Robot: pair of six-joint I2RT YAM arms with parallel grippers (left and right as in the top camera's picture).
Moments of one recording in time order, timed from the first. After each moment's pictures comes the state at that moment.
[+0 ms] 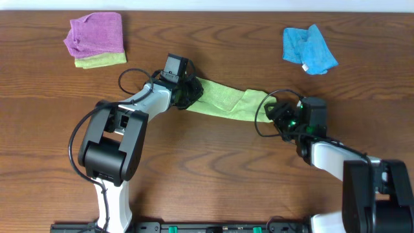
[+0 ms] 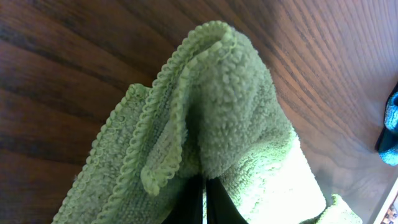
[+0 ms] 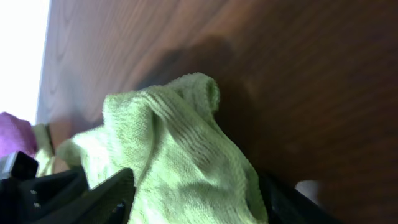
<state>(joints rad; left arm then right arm) -0.34 2.08 1.24 -0.19 0.37 -0.99 0.04 1.64 0.52 0.34 -0.34 0.98</state>
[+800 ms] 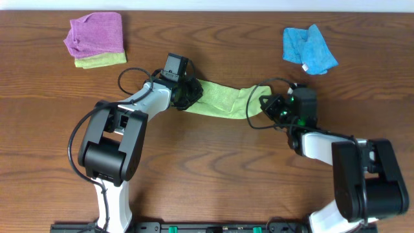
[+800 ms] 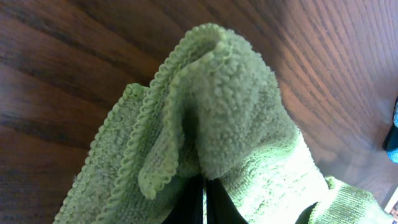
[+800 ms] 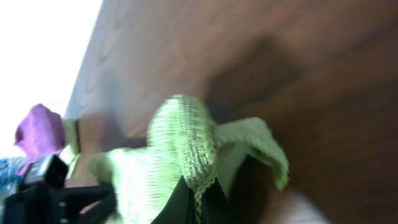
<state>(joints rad) -0.34 2.08 1.26 -0.25 0.38 -0.98 0.11 1.75 0.61 0.51 -0.35 0.96</state>
